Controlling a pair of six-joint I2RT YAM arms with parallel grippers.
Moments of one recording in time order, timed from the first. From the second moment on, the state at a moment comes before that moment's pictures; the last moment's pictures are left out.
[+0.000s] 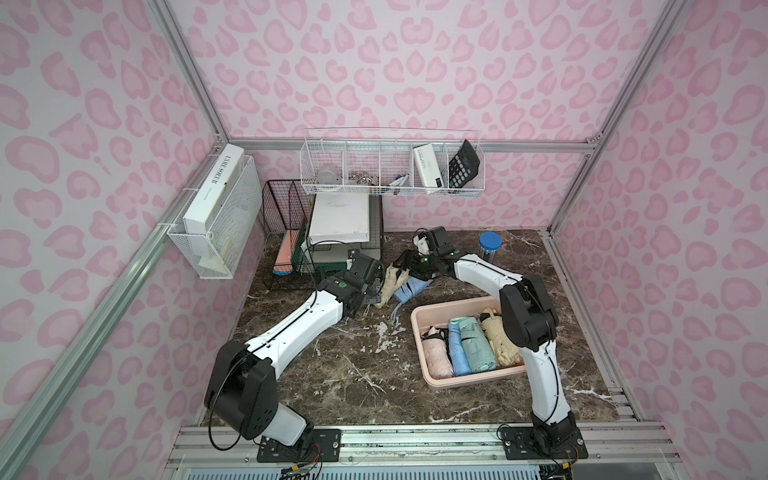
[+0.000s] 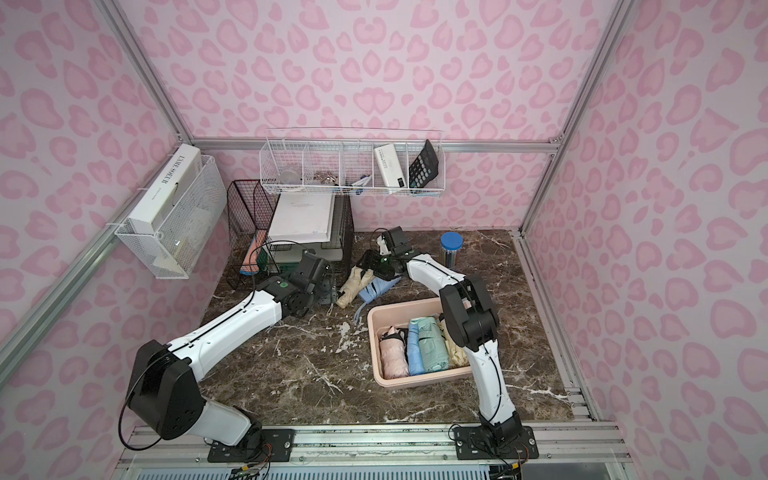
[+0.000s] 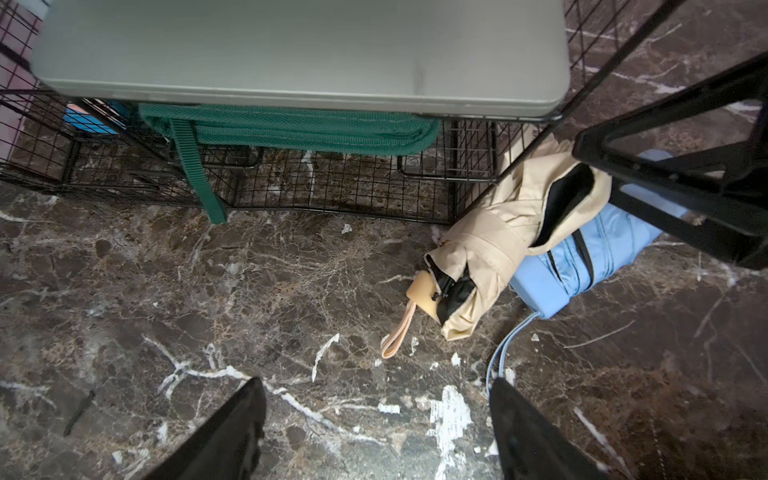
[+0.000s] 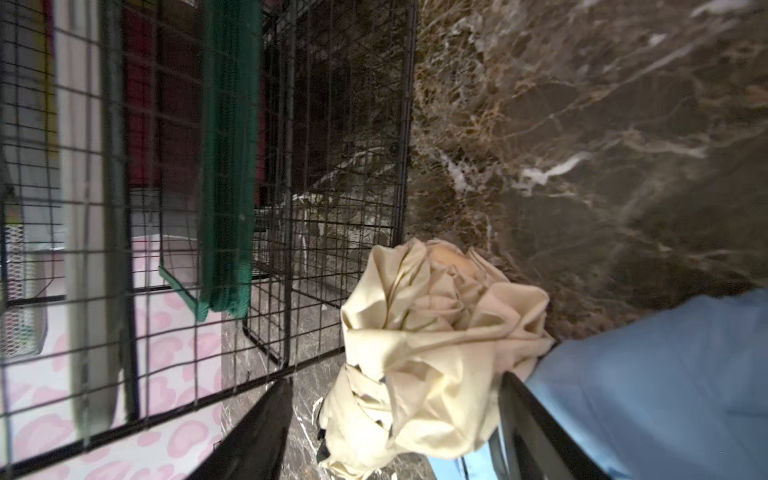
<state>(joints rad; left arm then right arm) -0.52 1.50 1.17 -0.63 -0.39 -0.54 0.54 2.26 1.79 -0.28 -0.44 0.76</state>
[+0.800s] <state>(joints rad) -0.51 1.39 1.15 -0.63 -0.46 -0.60 0.59 2.50 2.10 -0.43 -0.38 0.84</state>
